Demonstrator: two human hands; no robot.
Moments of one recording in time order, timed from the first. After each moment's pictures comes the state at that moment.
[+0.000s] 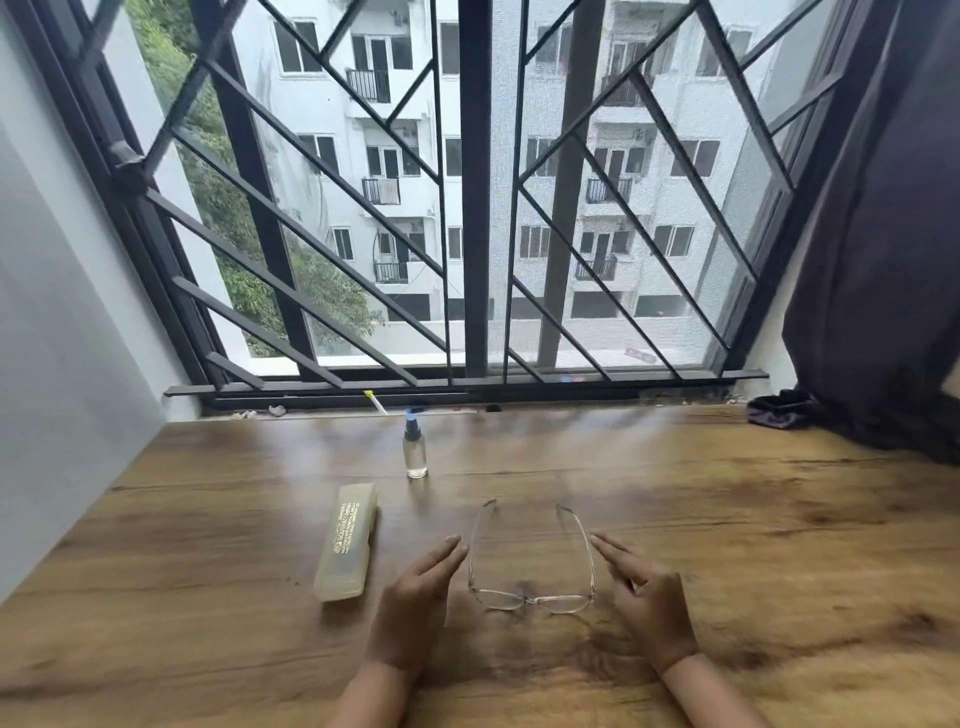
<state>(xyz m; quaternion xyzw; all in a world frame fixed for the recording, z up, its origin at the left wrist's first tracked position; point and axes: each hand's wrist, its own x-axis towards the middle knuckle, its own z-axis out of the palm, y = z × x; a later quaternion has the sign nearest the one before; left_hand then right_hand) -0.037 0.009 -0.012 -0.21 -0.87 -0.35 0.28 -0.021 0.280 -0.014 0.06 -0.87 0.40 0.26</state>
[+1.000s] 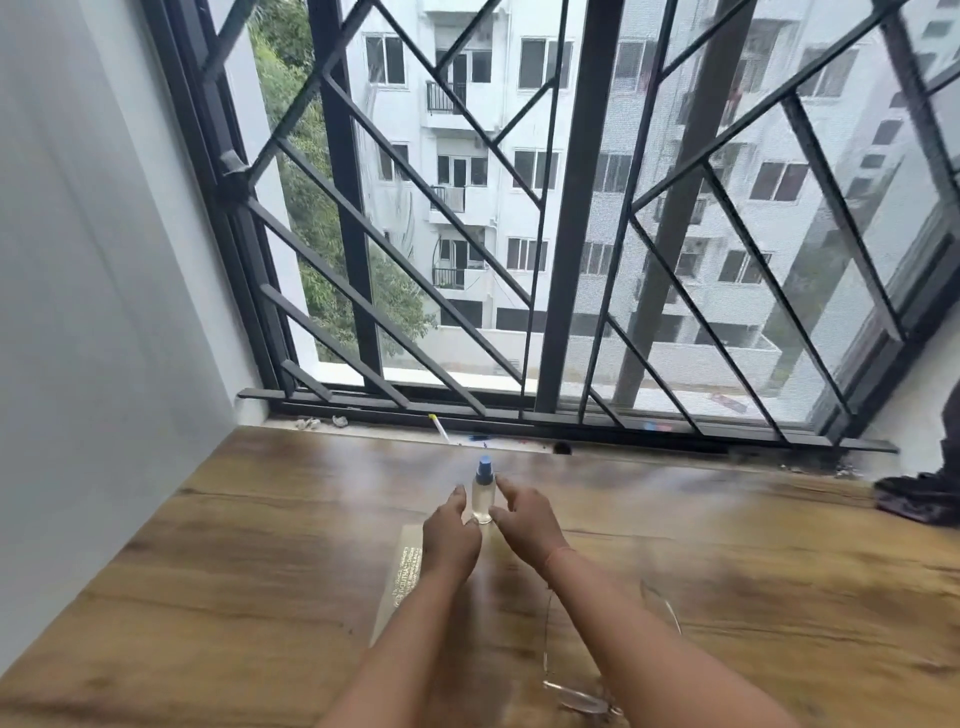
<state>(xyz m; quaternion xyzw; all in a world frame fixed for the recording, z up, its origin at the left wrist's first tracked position) -0.151 -0.015 0.045 0.14 -0.86 -0.49 0.01 -0.169 0.093 0.069 0.10 -0.91 0.40 -0.02</state>
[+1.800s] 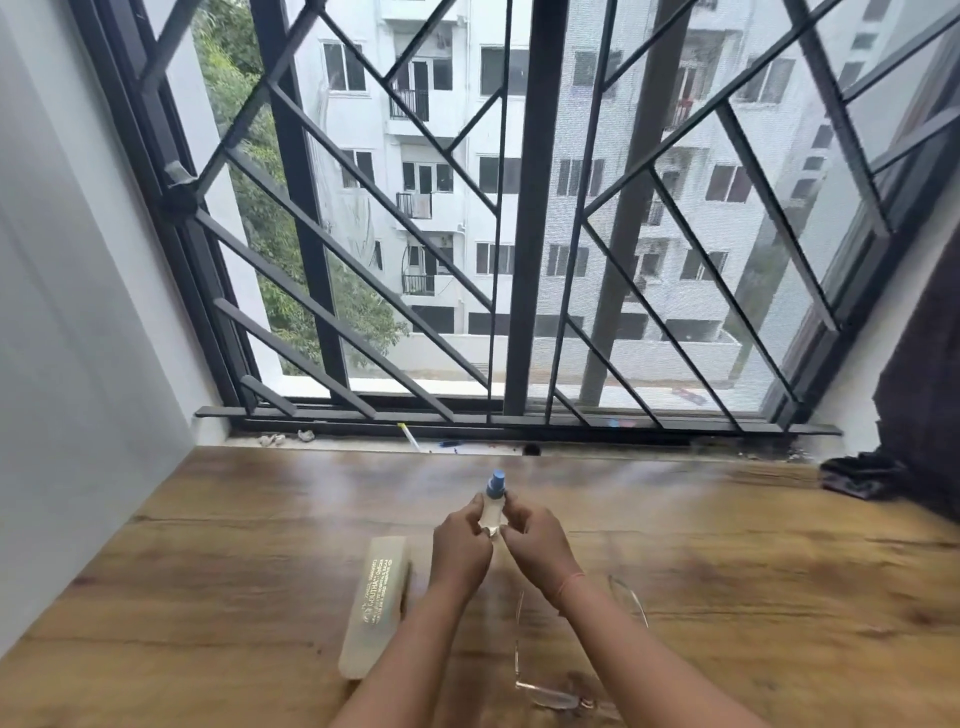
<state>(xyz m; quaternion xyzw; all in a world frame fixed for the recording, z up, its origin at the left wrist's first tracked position) -0.143 0.025 0.053 0.05 -0.85 -0.52 0.04 -0.149 0.130 0.056 0.04 -0.85 0.53 -0.01</state>
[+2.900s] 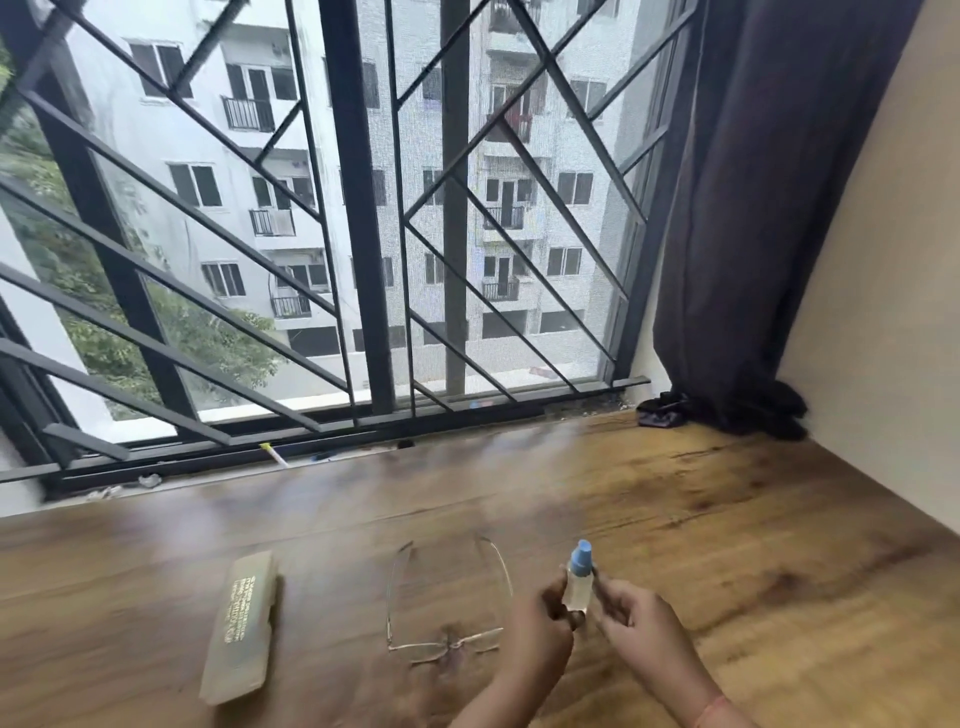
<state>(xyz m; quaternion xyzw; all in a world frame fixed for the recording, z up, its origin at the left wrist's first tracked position) -0.010 0.197 0.036 -0.17 -0.79 -0.57 -0.15 0.038 0.321 0.042 -0.14 -0.87 0.46 0.08</state>
